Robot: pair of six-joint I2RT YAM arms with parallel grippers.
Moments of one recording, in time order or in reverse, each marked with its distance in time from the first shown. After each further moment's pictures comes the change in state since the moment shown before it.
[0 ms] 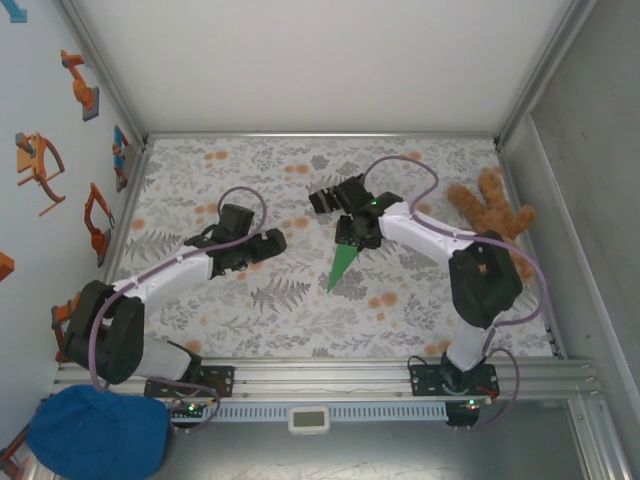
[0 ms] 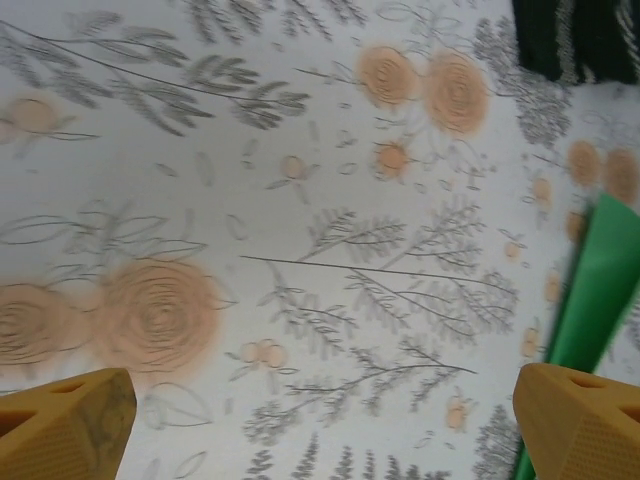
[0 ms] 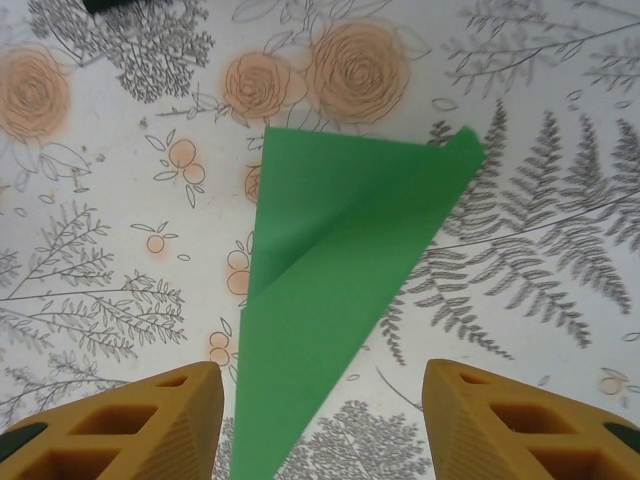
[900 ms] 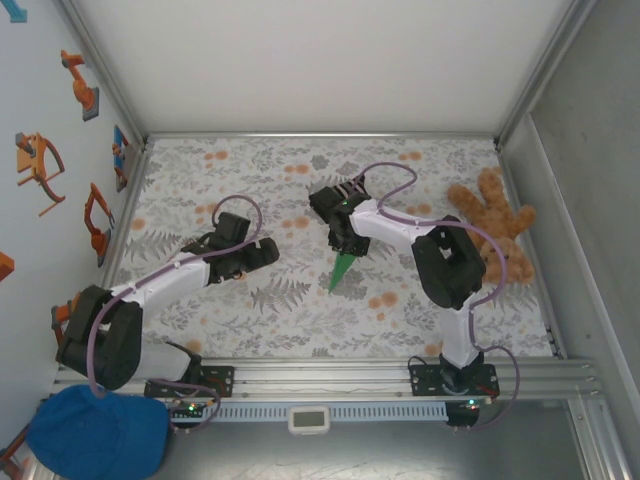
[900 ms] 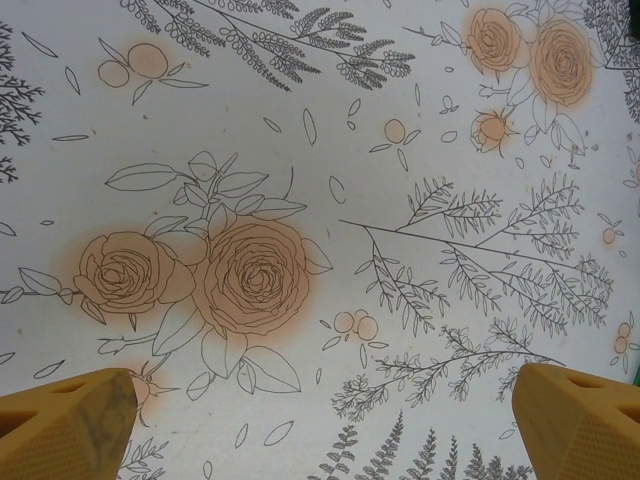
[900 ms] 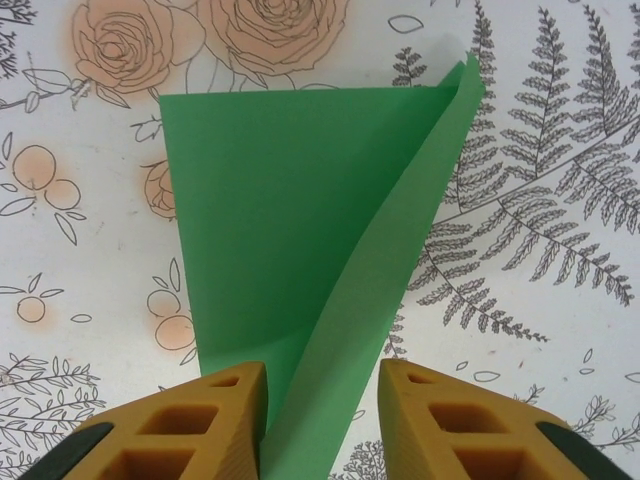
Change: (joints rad) left arm 0.014 -0.019 -0.059 -0.024 -0.034 0.002; right arm 0.059 0.204 0.142 -0.148 0.122 0.235
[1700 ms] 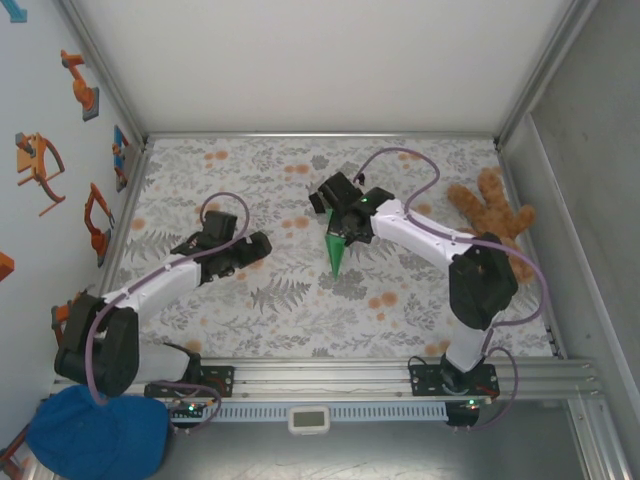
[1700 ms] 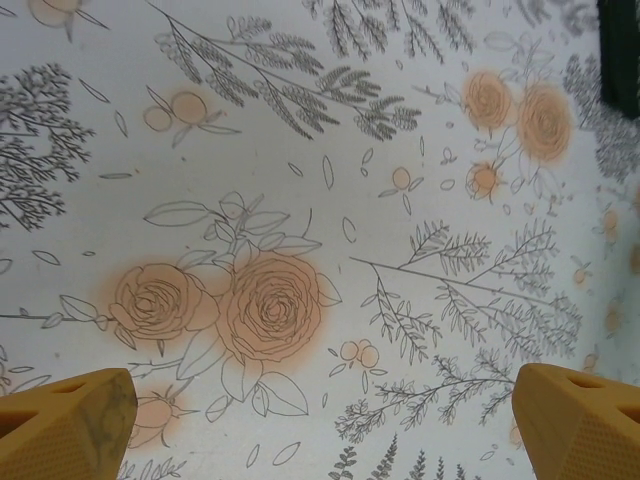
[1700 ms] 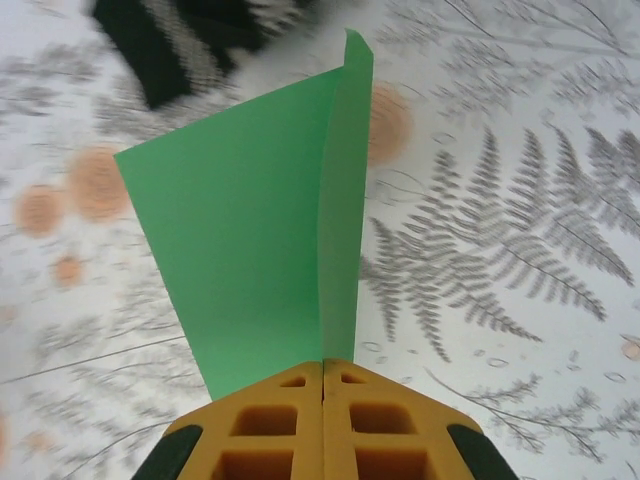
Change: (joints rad) left arm 0.095 -0.052 -0.027 0.035 0.064 -0.009; right arm 0.005 -0.232 -0.051 0.118 -0.013 -0.068
